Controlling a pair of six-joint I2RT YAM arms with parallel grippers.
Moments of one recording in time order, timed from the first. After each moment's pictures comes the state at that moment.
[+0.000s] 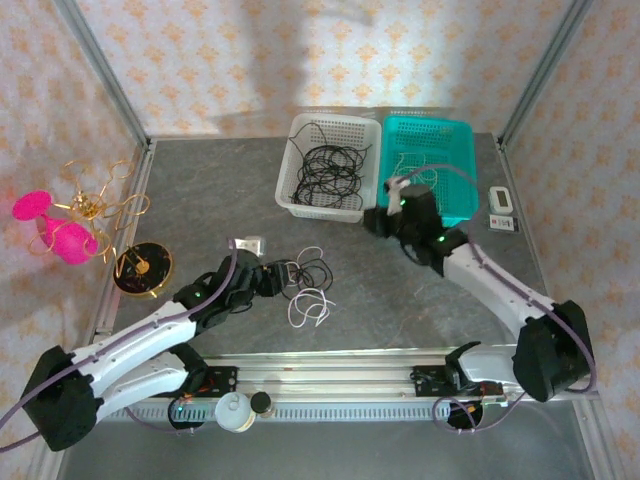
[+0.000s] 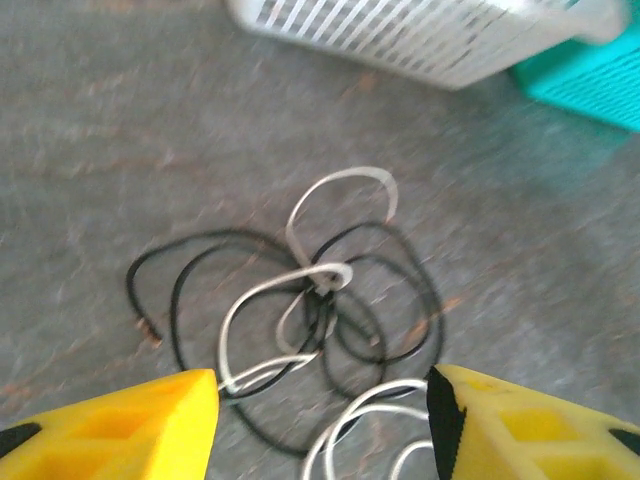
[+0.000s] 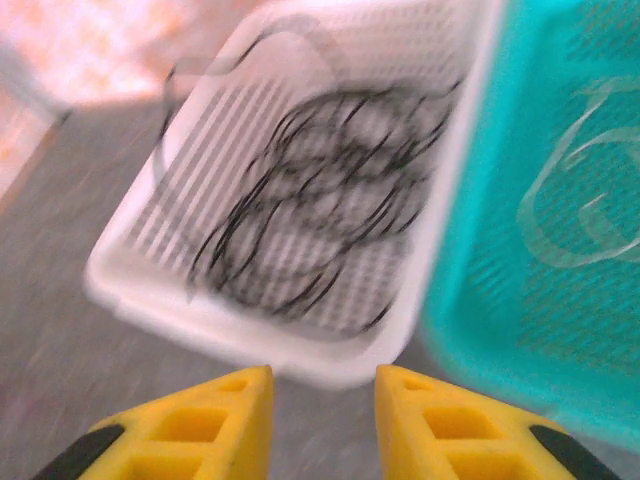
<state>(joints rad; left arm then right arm) -0.66 0.96 0.48 -0.25 -0.14 -0.68 0.51 1.27 0.83 -0.18 -0.15 0.33</state>
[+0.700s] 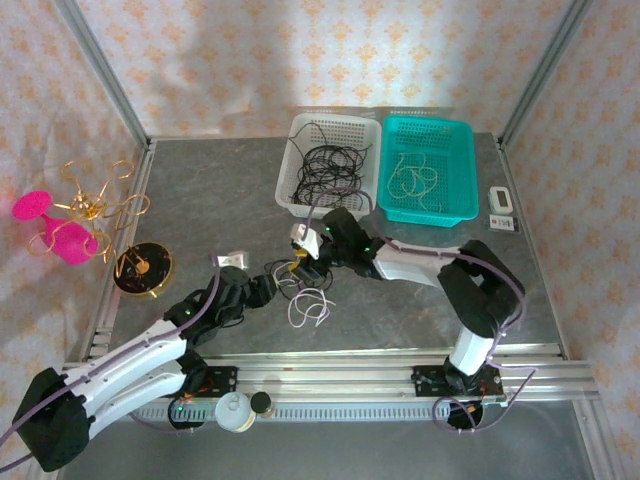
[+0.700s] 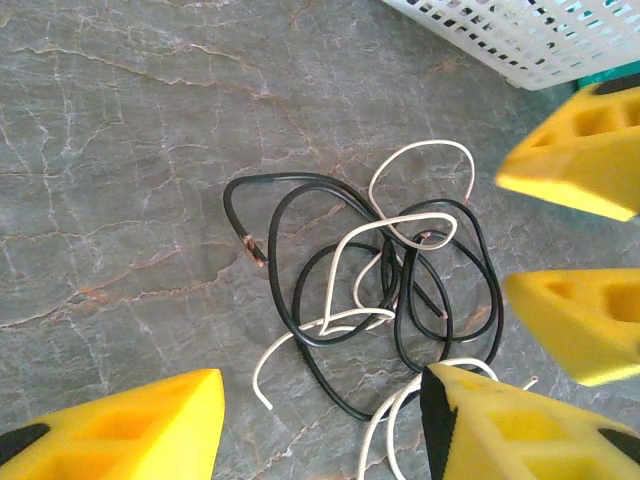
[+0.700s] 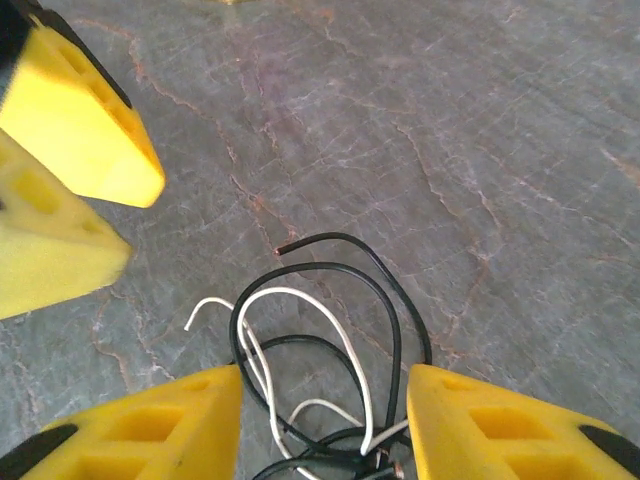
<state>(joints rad) -0.64 0.78 0.32 -0.22 -0.16 -0.81 0.78 1.77 1.00 0.08 -0.49 -0.31</state>
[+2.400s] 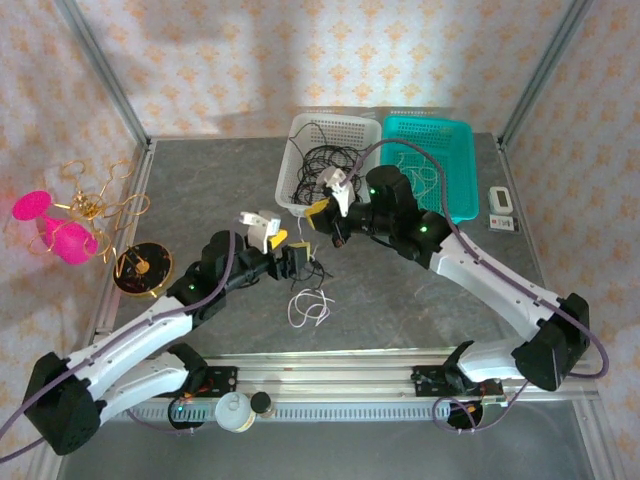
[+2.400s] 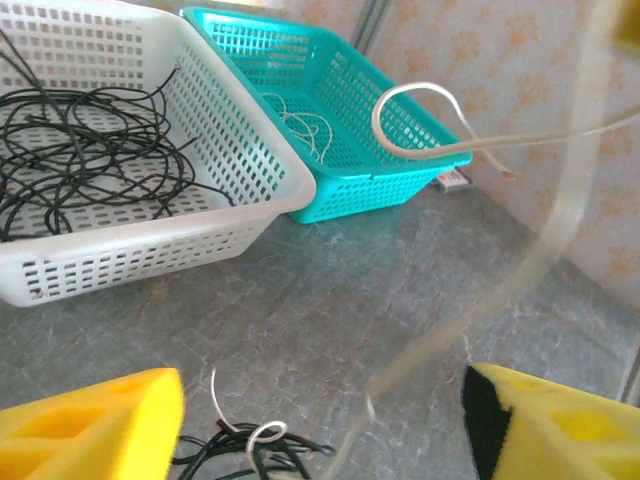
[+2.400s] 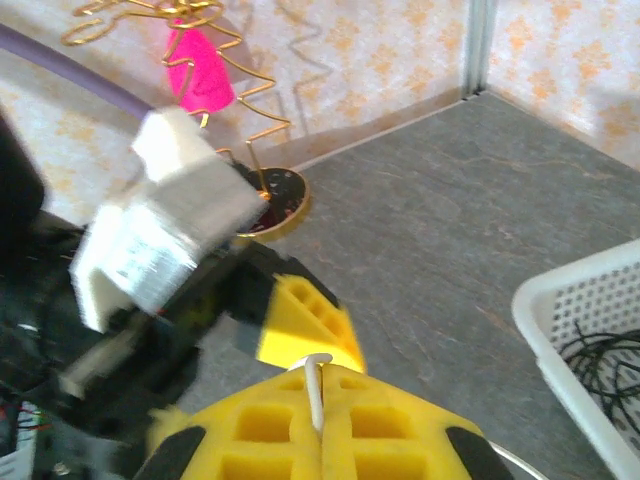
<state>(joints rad) -0.60 1.02 0.61 0.12 0.18 -0.30 0.73 1.32 1.22 -0.28 -0.51 -0.02</state>
